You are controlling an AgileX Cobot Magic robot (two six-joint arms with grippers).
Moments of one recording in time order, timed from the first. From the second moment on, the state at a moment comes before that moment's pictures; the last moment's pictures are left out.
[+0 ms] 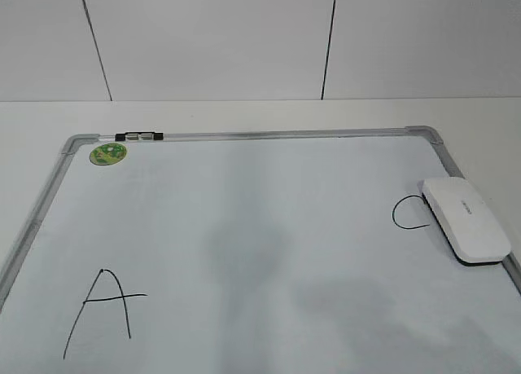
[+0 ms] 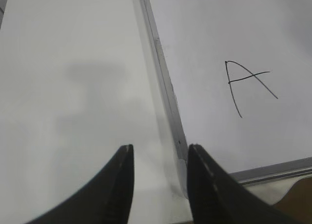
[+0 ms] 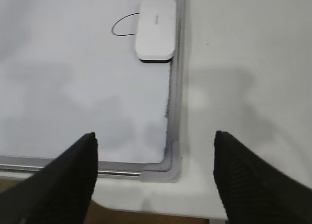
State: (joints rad) left arm -0.04 0.03 -0.57 -0.05 1.24 0.10; right arm 0.07 0.01 -0.55 0.02 1.24 -0.06
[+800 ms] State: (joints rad) left arm -0.04 0.01 -0.53 -0.05 1.12 0.10; right arm 0.07 -0.02 -0.50 -0.03 1.15 -0.04
